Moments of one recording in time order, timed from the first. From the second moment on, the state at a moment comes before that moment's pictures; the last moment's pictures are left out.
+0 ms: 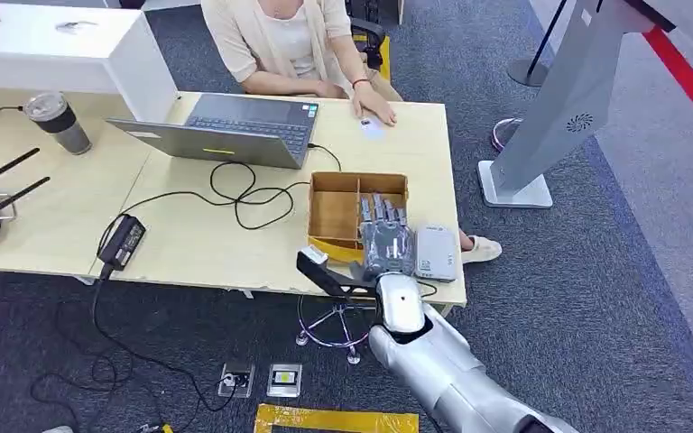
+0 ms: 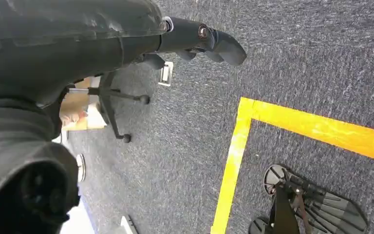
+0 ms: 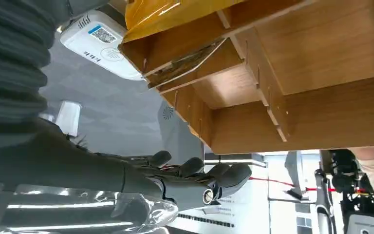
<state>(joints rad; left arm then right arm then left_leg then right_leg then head) -0.17 0.22 -1.27 -0.16 1.45 0.27 0.18 -0.72 0.26 0.78 -0.39 1.36 -0.43 0.22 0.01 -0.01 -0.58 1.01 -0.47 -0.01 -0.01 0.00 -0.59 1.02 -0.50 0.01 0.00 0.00</state>
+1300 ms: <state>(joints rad) -0.17 0.22 -1.27 -0.16 1.45 0.26 0.19 -0.73 0.24 0.78 -0.35 1.37 -0.39 0.24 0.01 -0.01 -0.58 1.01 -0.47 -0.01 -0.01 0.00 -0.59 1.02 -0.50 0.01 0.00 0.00</state>
